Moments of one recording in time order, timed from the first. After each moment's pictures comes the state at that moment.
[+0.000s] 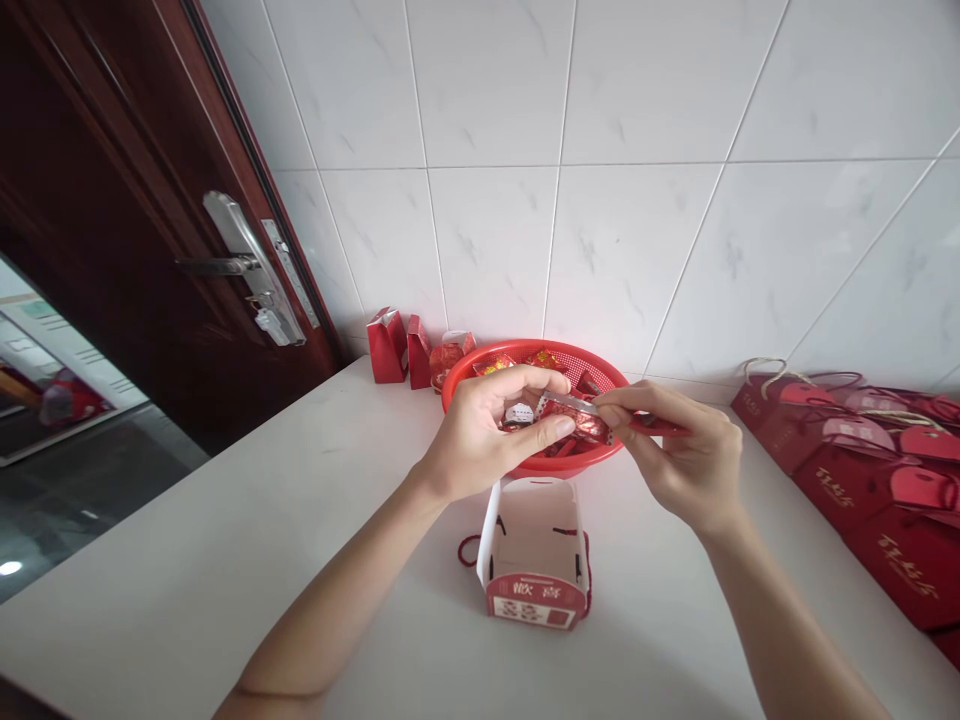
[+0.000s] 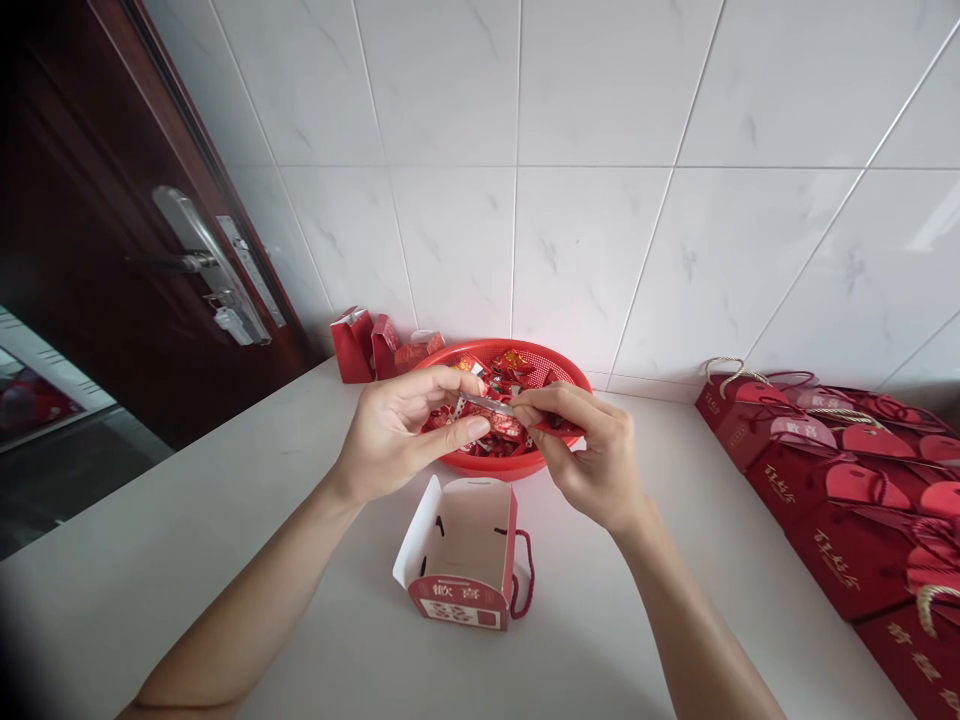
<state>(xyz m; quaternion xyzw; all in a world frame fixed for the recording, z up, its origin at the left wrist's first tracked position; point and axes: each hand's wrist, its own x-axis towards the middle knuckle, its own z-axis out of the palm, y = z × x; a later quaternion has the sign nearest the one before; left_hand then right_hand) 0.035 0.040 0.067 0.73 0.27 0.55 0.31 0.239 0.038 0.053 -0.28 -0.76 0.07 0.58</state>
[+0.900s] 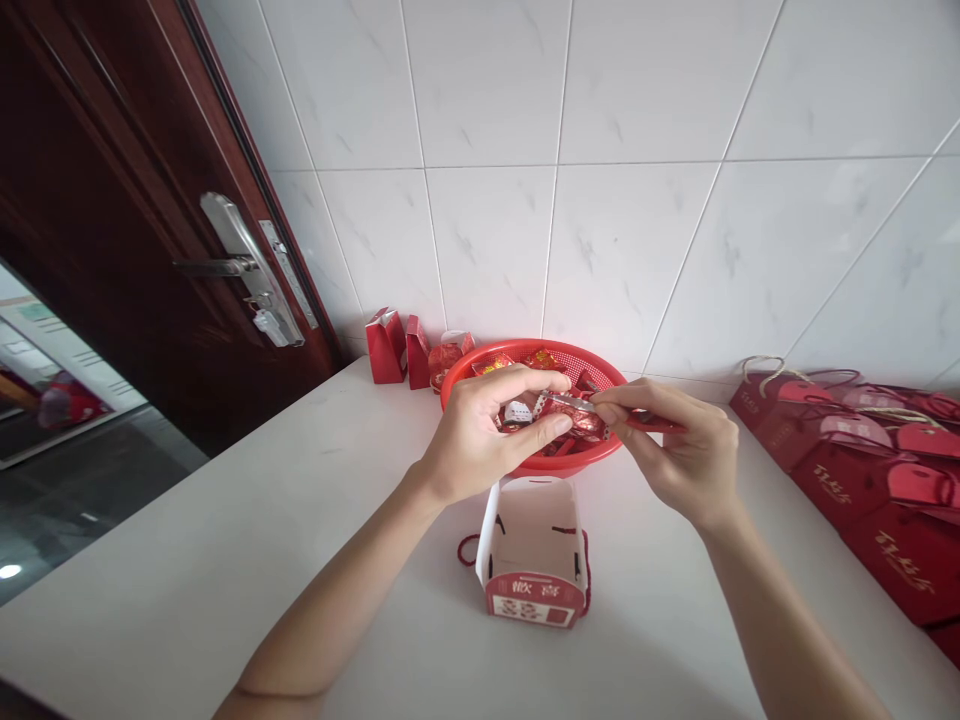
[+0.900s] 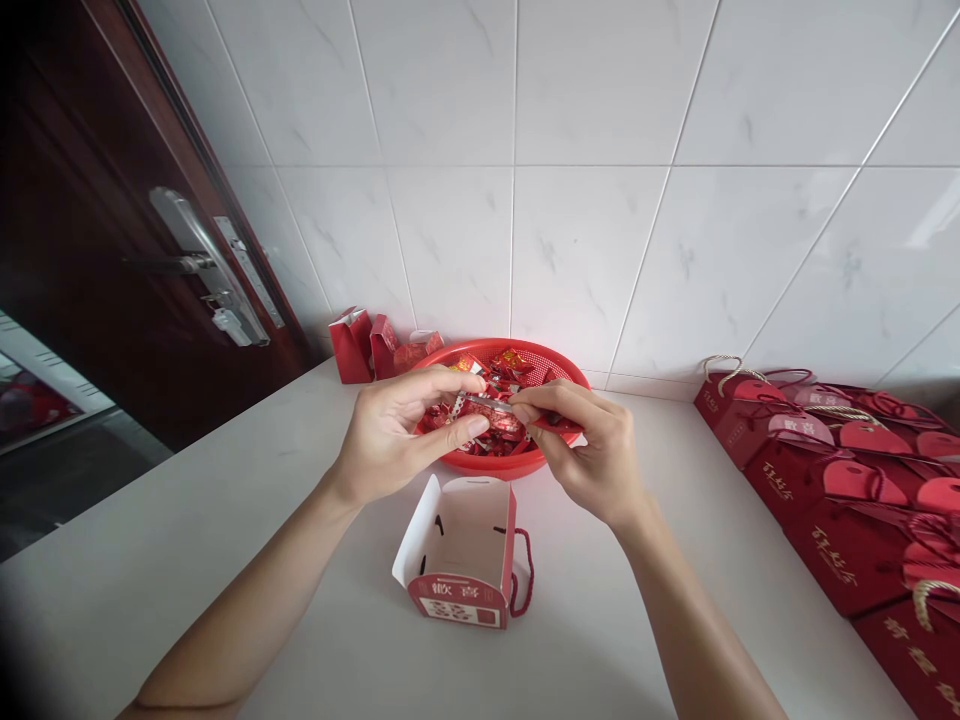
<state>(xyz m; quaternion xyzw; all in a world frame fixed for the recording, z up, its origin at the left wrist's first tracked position) 0.033 0.042 0.064 0.76 0.27 0.56 0.20 0.243 0.043 0.051 -0.26 -0.76 0.06 0.58</state>
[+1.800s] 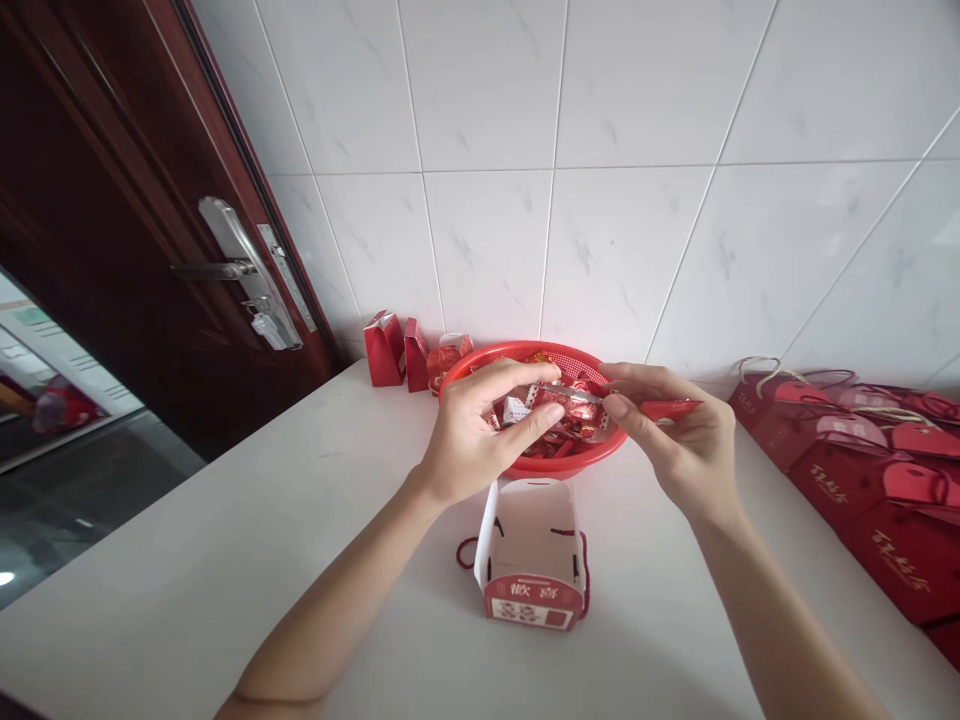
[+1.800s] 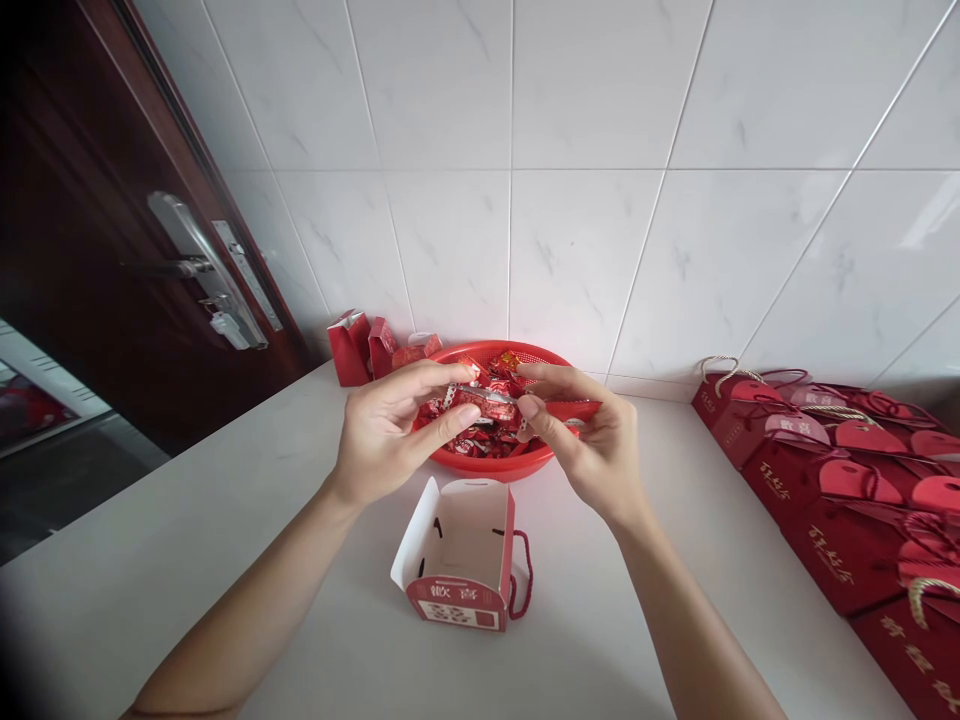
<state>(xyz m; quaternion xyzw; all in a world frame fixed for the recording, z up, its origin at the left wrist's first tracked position) 0.034 0.047 0.062 0.75 0.24 0.60 0.15 0.238 0.040 0.057 -0.30 -0.66 0.26 0.64</state>
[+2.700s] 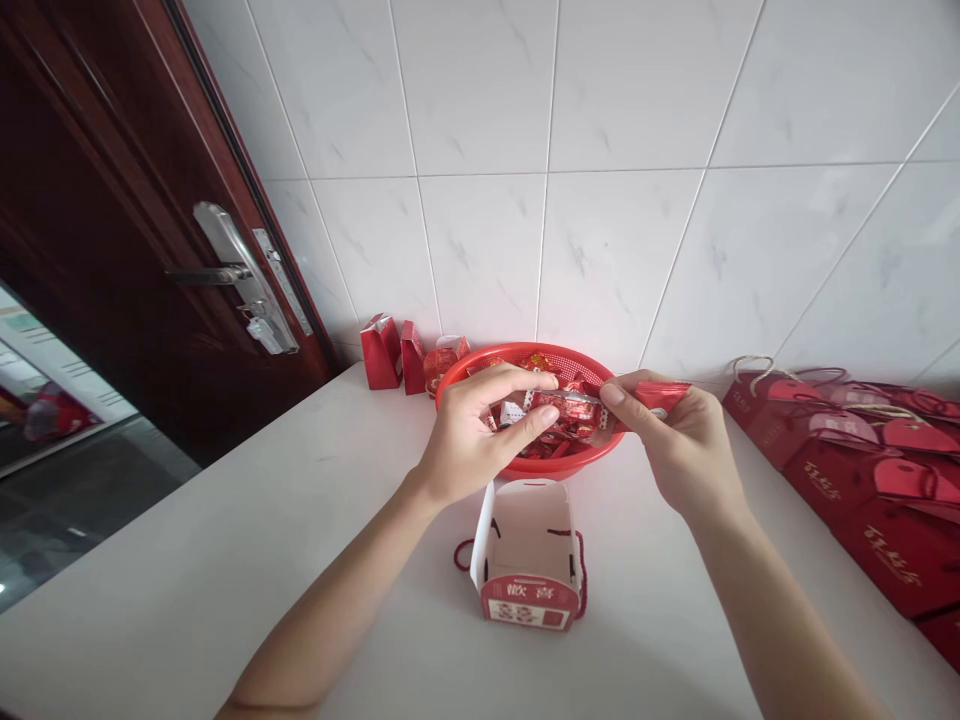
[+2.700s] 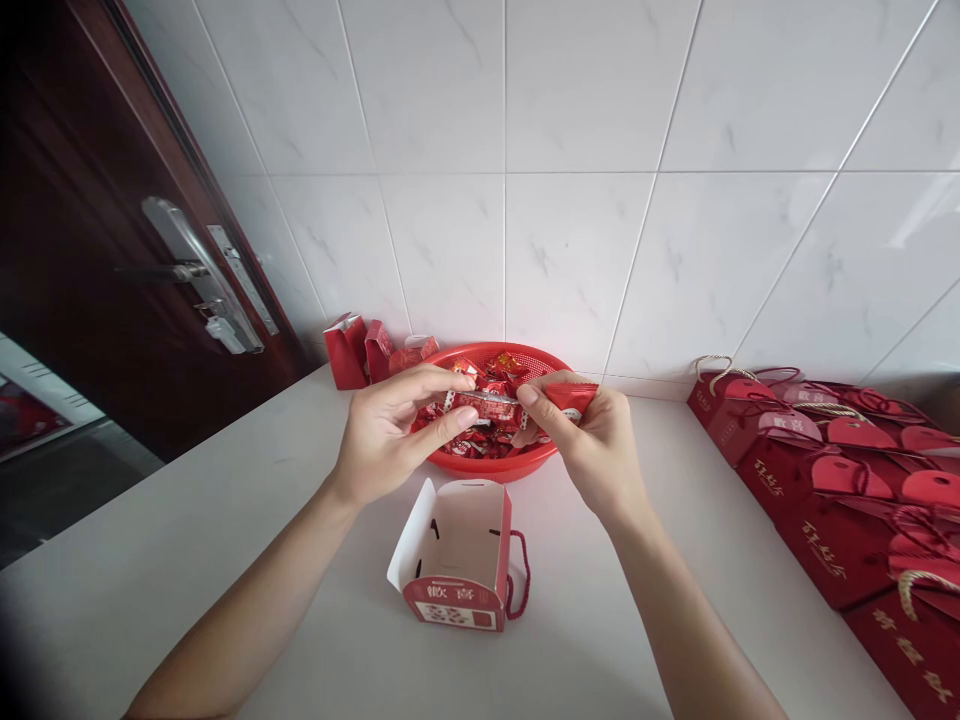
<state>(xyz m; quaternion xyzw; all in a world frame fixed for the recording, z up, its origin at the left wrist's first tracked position) 0.034 0.048 0.062 0.76 0.25 0.58 0.16 0.237 0.037 0.066 -0.35 -0.62 0.35 0.61</state>
